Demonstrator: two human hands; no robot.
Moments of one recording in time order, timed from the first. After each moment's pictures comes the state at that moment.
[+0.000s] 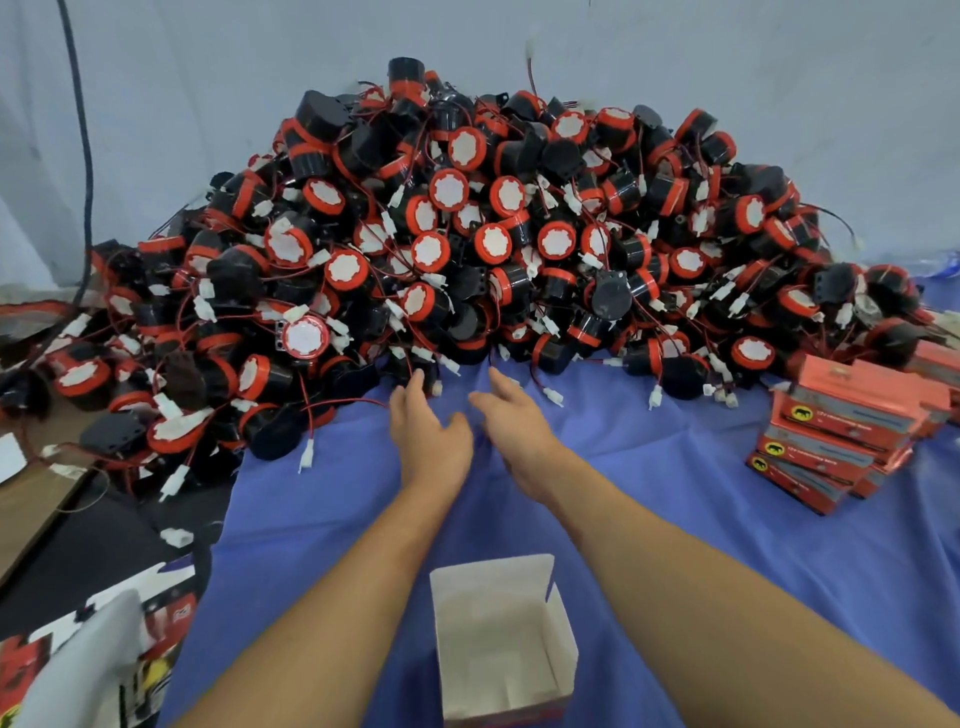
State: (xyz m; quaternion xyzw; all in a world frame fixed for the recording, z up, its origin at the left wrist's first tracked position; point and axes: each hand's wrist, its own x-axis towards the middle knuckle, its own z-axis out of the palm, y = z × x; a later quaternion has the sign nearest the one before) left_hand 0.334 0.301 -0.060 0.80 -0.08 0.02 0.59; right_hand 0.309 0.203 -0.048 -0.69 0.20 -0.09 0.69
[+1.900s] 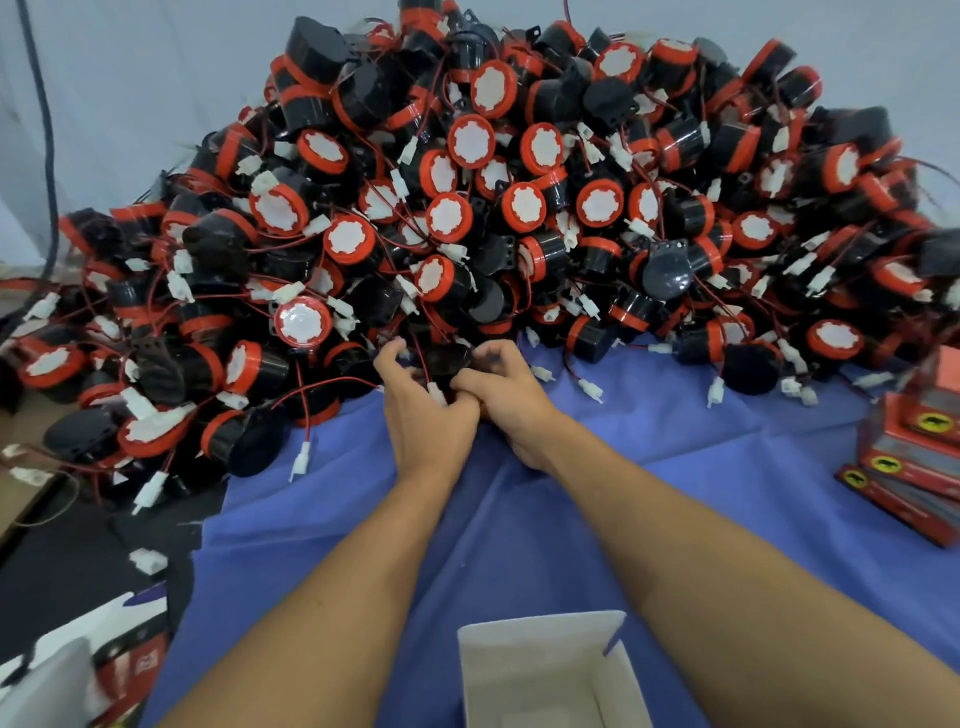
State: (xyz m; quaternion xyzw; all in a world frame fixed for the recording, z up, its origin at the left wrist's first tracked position) left_hand 0.389 0.298 -0.086 0.77 -0.06 0.12 0.63; right_hand 0.387 0.196 -0.080 -0.65 0.12 -0.09 0.74
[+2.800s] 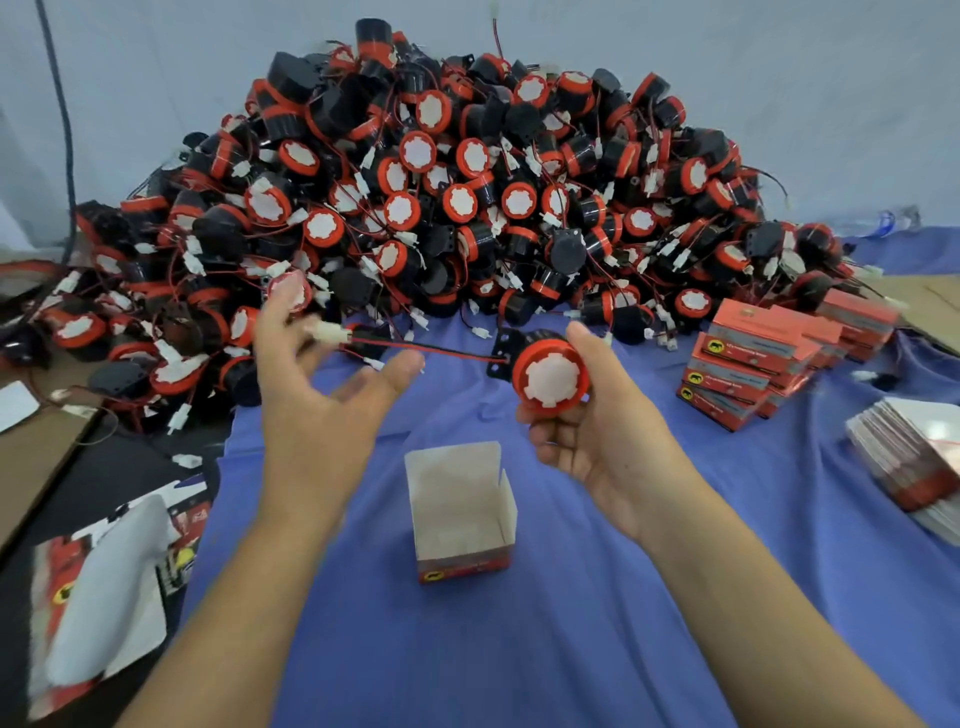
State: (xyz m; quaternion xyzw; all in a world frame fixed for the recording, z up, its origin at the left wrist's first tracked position) left_hand 0.209 0.401 0.028 0.68 -0.20 0.12 0.69; right_hand 0.110 0.214 0.049 -0.55 0.25 -0.10 0.79
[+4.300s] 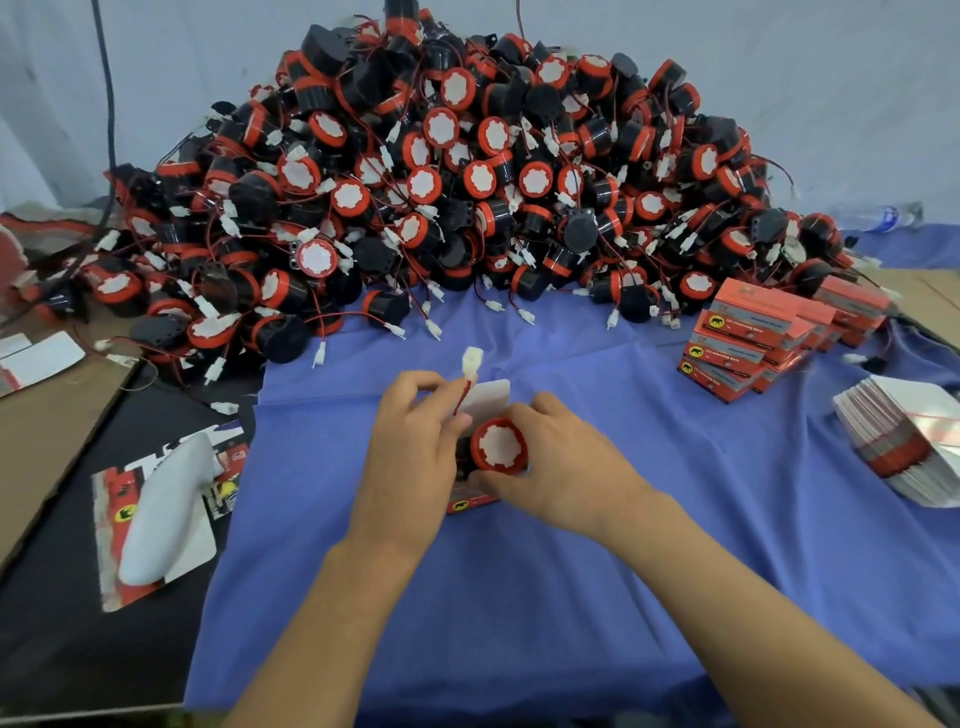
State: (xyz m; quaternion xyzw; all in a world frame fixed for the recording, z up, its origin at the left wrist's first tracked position) left_hand 0.156 0.399 -0.020 0.84 -0.29 0.14 0.43; right_hand 0.096 0.243 -0.009 -0.98 0.09 -0.04 0.20
